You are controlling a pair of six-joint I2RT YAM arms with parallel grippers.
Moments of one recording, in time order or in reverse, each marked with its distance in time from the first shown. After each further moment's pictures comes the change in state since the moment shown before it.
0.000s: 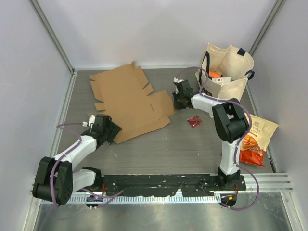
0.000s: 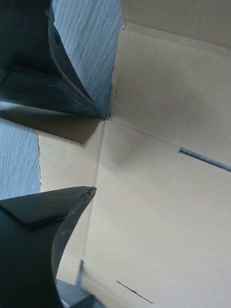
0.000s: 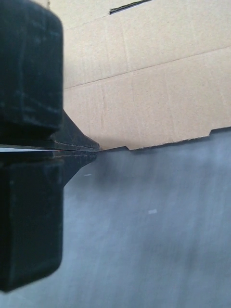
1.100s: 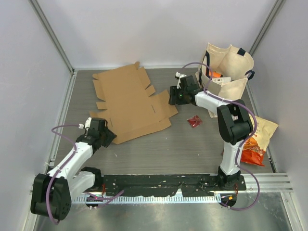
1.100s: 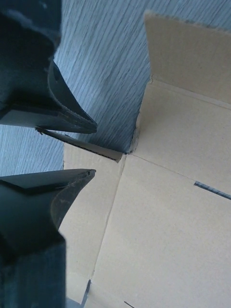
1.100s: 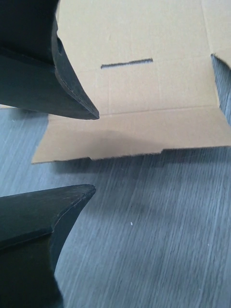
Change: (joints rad) left arm 0.033 -0.166 -0.015 -0.165 -0.006 0.121; right arm -0.036 -0.134 -0.075 0.038 -0.114 0.055
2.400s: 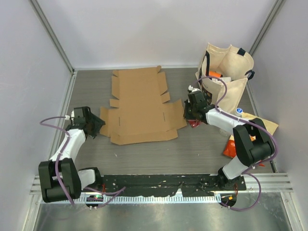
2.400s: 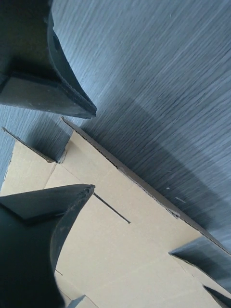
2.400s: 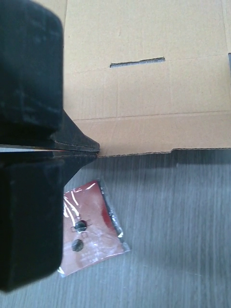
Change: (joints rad) left arm 0.322 0.158 0.183 0.000 0.087 0.175; right arm 0.016 -0.309 -0.382 0.012 0.178 0.116
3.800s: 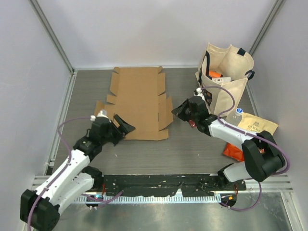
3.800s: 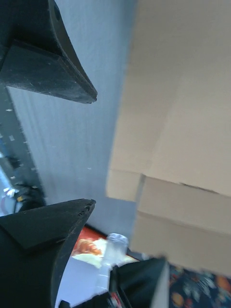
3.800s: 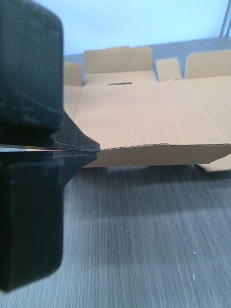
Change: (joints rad) left arm -0.495 -0.348 -0.058 -0.003 0.098 -0.132; right arm 0.102 -0.197 -0.187 0.298 -0.058 0.542
